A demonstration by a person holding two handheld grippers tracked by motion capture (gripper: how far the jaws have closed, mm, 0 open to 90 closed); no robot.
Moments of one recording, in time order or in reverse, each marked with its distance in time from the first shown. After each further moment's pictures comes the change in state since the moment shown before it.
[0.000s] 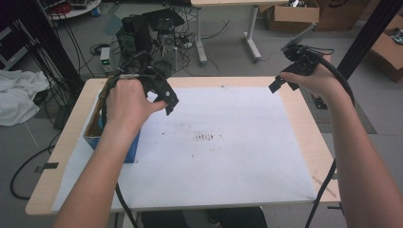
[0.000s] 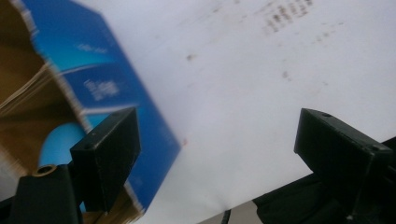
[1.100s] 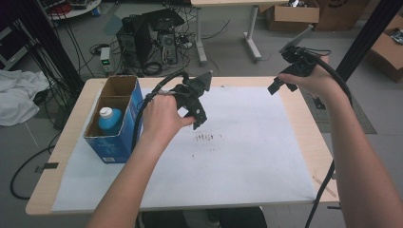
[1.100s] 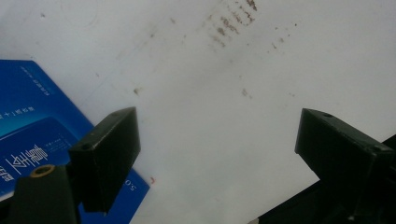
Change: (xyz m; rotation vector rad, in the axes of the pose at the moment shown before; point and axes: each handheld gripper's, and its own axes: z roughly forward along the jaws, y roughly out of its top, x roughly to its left) left arm -0.058 0.029 0.045 0.028 -0.007 0.152; right arm -0.003 0.002 0.007 0.028 0.010 0.005
